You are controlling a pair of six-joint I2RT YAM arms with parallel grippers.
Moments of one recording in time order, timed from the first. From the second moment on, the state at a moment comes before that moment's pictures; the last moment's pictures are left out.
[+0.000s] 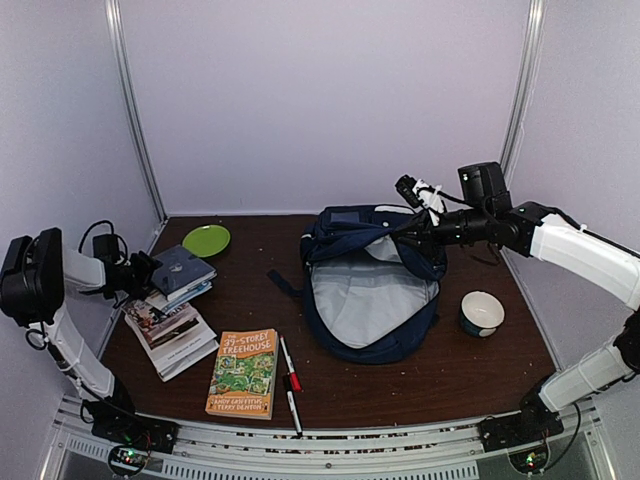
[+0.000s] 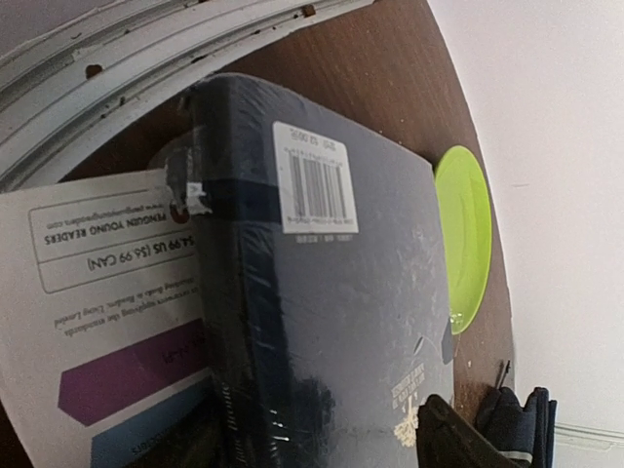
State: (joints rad) left arm 0.28 1.69 0.75 0.20 0.37 -0.91; right arm 0.51 1.35 1.17 -0.35 -0.46 -0.31
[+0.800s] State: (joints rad) left arm 0.27 1.67 0.64 0.39 0.48 -0.97; right arm 0.50 1.36 1.17 -0.35 -0.47 -0.31
